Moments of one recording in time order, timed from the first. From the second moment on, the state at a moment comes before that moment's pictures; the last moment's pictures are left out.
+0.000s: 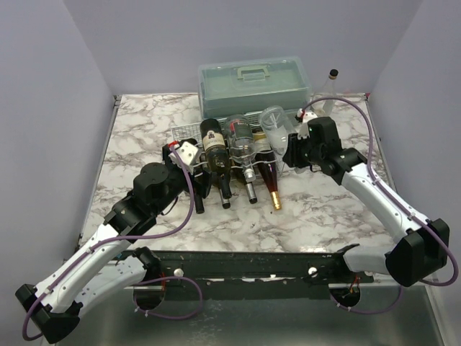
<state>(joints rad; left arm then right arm) -0.71 0.73 0.81 -0.27 -0.12 0.02 0.42 1.28 1.10 -0.48 -0.02 0.17</state>
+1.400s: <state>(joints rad) -0.71 0.69 0.81 -0.28 -0.12 0.02 0.17 1.24 1.27 -0.64 -0.12 -0.24</state>
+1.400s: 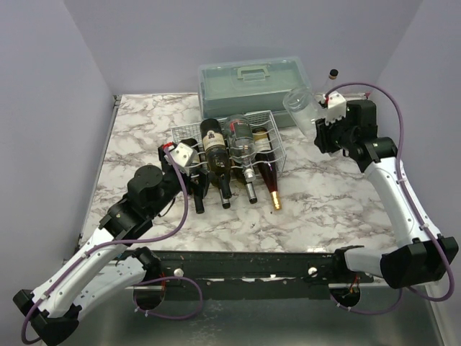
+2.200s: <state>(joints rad) -0.71 0.67 0.81 -0.28 -0.12 0.02 0.03 1.44 1.44 -0.90 -0.16 -0.71</state>
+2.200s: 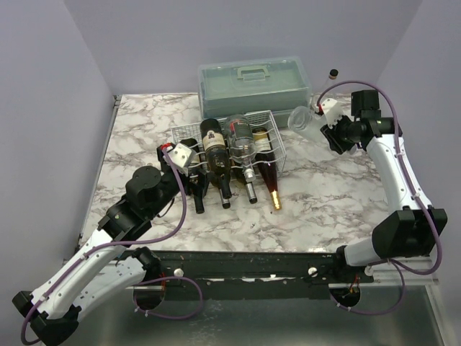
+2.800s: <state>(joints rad) -0.71 0.67 0.81 -0.28 -0.12 0.02 0.03 1.57 1.58 -1.04 -0.04 -1.00</state>
